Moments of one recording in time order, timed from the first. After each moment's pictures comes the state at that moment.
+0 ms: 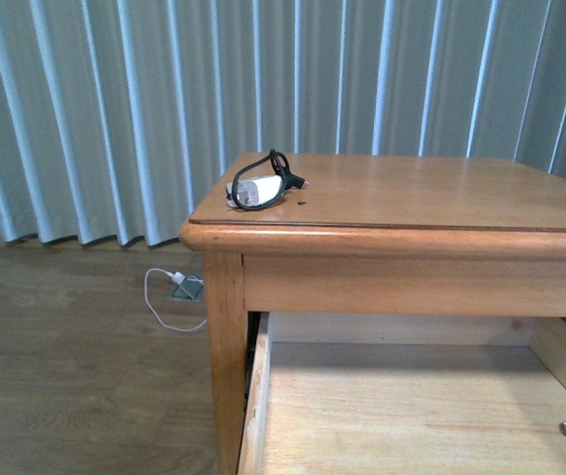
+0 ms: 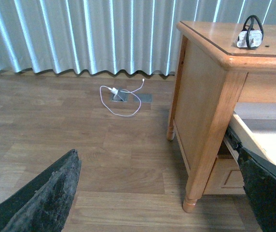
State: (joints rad) left arm 0.00 0.00 0.02 0.00 0.00 0.00; right arm 0.48 1.20 0.33 0.16 0.19 0.12
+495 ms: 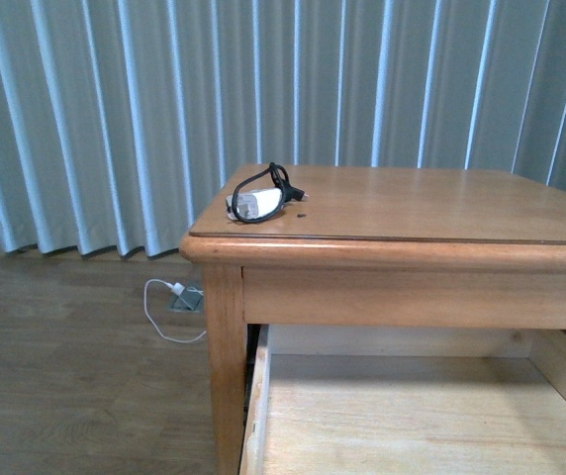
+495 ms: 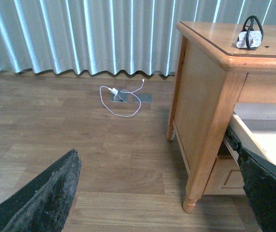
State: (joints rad) left arm 0.00 0.00 0.02 0.00 0.00 0.00; right arm 0.27 0.78 0.42 -0.14 -0.04 0.11
